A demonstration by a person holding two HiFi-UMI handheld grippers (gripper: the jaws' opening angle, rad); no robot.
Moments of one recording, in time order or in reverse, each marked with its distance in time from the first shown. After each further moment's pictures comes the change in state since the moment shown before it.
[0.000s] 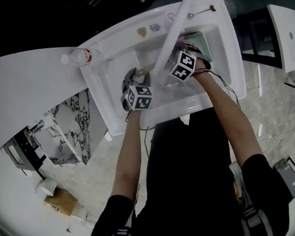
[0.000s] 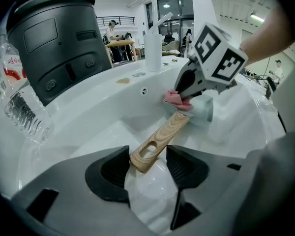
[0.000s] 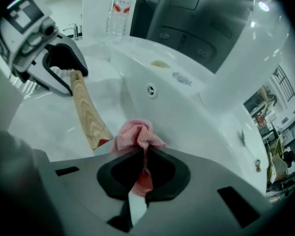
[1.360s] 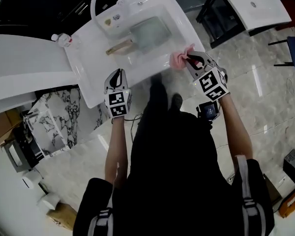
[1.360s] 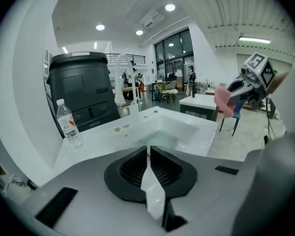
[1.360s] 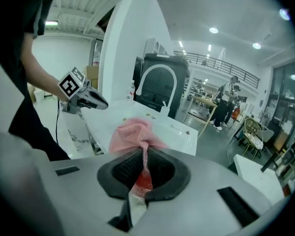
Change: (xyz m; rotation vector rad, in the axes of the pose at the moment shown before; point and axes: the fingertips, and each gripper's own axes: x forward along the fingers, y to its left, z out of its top) left arm -0.210 -0.133 0.029 -0.087 -0.413 0.102; right arm -0.366 0.078 -0.147 0.223 -0.468 -0.156
